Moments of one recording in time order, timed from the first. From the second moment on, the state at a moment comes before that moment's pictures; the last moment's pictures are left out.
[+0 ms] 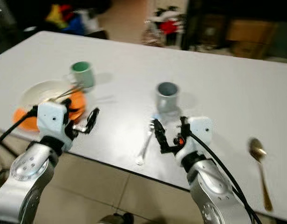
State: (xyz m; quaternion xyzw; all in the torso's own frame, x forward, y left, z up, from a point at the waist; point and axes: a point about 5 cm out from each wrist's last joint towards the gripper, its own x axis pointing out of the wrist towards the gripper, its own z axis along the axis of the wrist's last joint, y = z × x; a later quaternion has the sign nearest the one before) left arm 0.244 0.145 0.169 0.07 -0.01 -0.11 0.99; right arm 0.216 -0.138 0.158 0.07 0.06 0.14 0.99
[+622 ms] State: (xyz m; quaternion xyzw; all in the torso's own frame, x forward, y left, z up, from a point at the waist) left arm 0.247 0.143 0.166 0.07 0.00 -0.12 0.99; right arm 0.224 -0.141 0.162 0.07 0.07 0.15 0.98
